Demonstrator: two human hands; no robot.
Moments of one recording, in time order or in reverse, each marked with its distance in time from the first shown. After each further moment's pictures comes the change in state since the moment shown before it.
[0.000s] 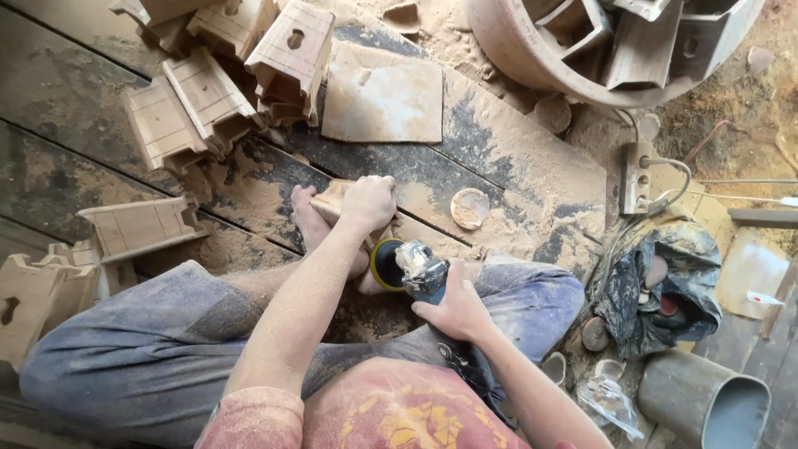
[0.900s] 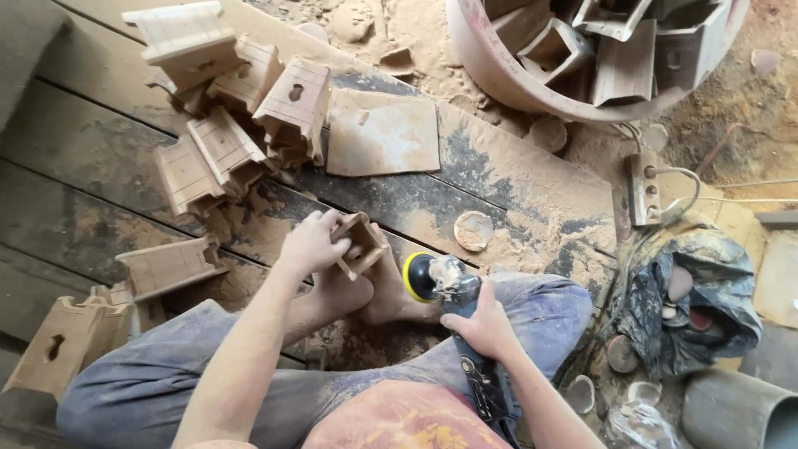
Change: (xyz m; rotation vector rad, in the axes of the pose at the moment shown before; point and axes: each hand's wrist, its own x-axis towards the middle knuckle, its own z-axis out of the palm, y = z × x) left_hand -0.062 -0.069 -0.046 0.056 -0.034 -0.156; right_hand 0.012 0.050 -0.019 0.189 0.126 0.093
